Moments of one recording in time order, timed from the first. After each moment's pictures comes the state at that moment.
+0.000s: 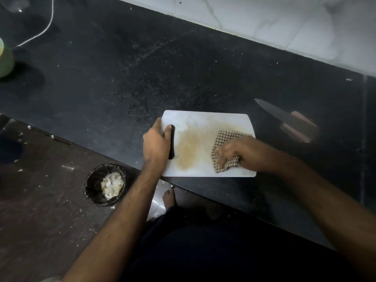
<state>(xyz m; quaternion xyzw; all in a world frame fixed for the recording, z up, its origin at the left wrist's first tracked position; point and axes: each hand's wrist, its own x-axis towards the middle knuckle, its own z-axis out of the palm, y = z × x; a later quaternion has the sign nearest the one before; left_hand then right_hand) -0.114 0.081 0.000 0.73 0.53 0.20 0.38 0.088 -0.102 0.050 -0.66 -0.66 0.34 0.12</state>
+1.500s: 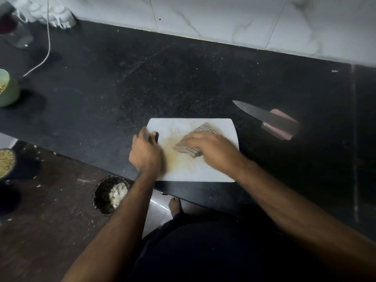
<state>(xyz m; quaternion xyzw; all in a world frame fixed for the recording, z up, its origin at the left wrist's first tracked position) -0.087 0.059 -0.005 0.73 0.64 0.13 0.20 0.064 -0.095 0.054 -0.72 -0.62 0.21 0.22</state>
